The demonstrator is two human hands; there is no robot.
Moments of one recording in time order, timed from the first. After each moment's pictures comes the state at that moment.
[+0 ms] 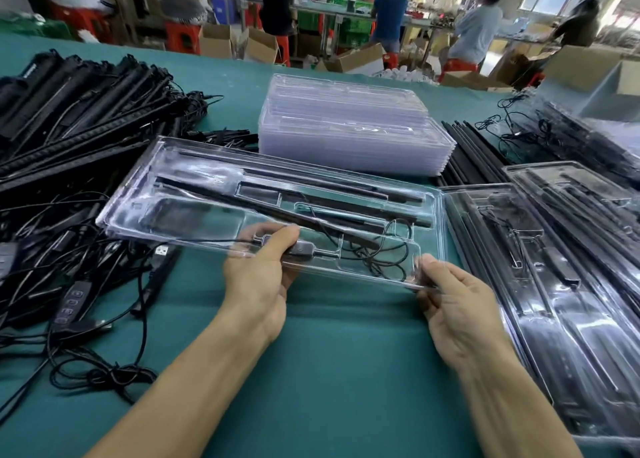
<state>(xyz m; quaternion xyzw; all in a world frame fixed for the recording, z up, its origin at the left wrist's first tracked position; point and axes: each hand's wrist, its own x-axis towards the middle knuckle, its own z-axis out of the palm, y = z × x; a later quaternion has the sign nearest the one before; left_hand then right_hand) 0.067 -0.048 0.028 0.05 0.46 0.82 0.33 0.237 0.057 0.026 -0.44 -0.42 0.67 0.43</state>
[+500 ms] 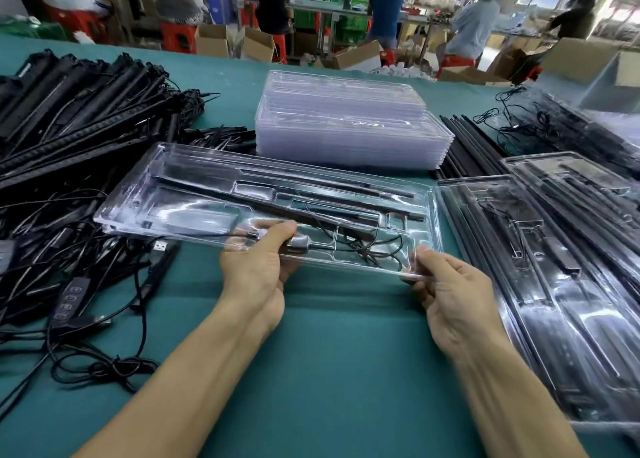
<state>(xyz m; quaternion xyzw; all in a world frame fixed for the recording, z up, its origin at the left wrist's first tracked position) 0.066 -0.046 0.028 0.04 0.47 0.82 0.32 0.233 0.059 0.023 -0.44 -0.42 0.66 0.44</state>
